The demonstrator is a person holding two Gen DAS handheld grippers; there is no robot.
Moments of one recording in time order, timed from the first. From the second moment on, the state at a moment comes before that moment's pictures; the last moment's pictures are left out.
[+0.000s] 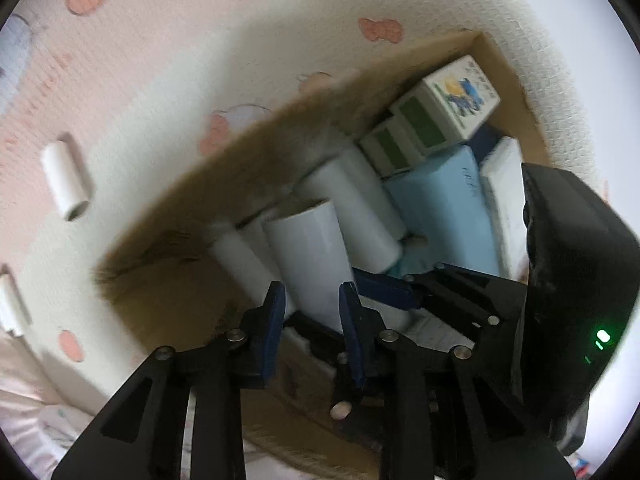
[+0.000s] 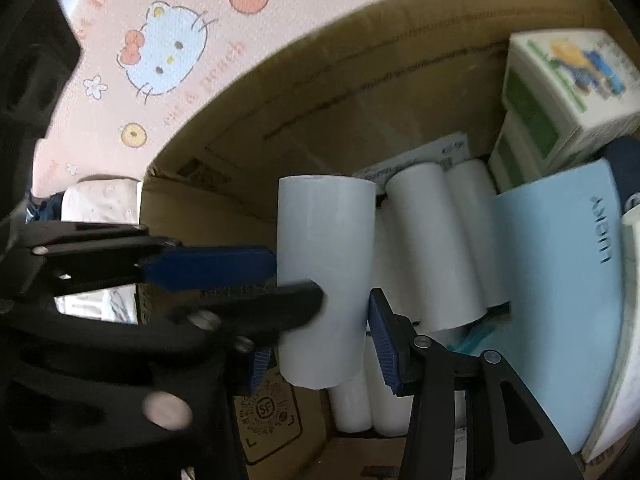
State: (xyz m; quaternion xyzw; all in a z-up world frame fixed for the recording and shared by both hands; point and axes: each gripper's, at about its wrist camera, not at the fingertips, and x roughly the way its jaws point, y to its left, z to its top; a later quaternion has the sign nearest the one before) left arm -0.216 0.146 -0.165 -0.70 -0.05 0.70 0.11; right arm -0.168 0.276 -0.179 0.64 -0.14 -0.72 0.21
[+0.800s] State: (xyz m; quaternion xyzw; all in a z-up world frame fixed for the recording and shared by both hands) left arm -0.188 0.083 -0.140 -0.66 -0.07 0.73 0.14; right arm -0.167 0.249 -0.202 0.68 -0.05 -0.71 0.17
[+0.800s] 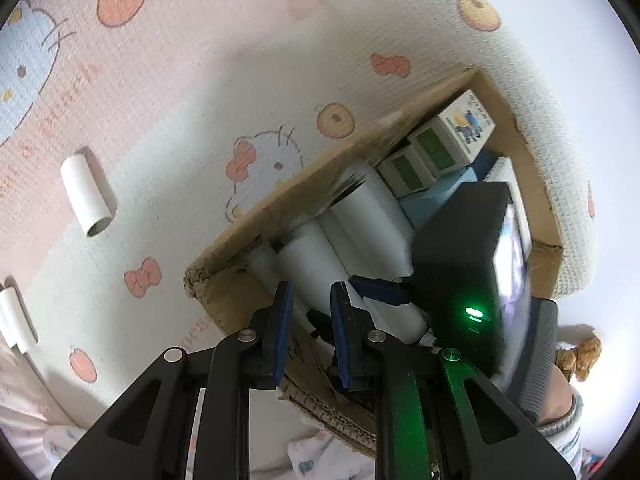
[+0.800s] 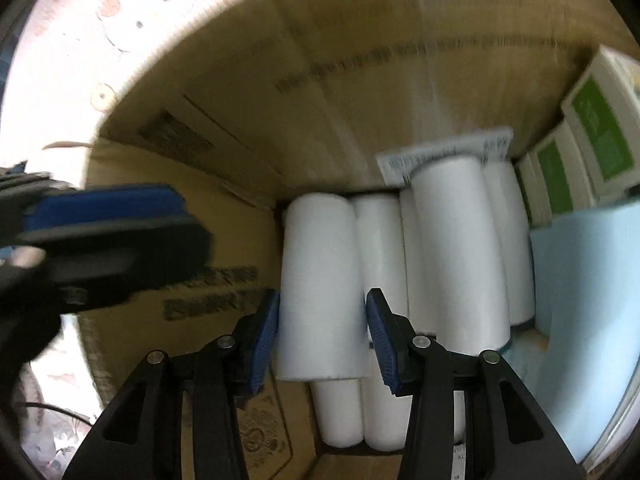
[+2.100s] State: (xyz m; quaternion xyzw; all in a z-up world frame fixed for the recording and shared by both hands) left arm -0.078 0.089 -0.094 -0.47 -0.03 0.86 0.19; right arm -0.010 0.208 -0.069 0.36 0.12 -0.93 0.04
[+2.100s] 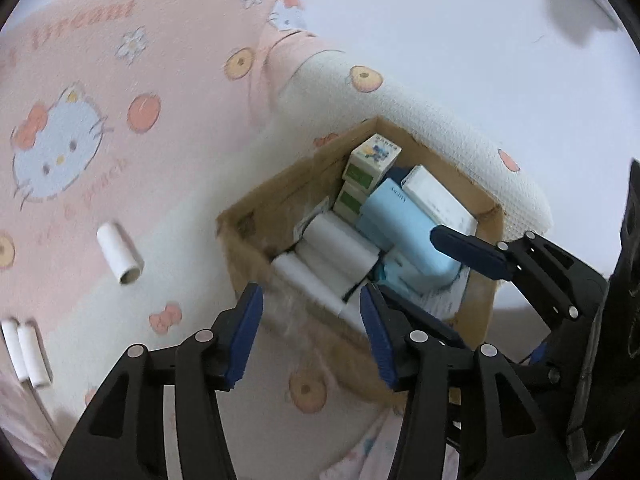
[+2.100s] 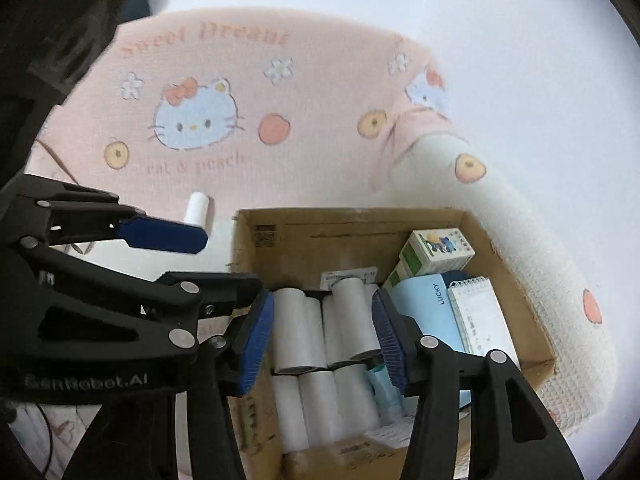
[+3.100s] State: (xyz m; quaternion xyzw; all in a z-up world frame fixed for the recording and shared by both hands) left arm 0.012 -0.138 -0.230 -0.45 -0.28 0.85 0.01; right arm 0.066 0.029 -0.186 0.34 0.41 -0.84 0.09
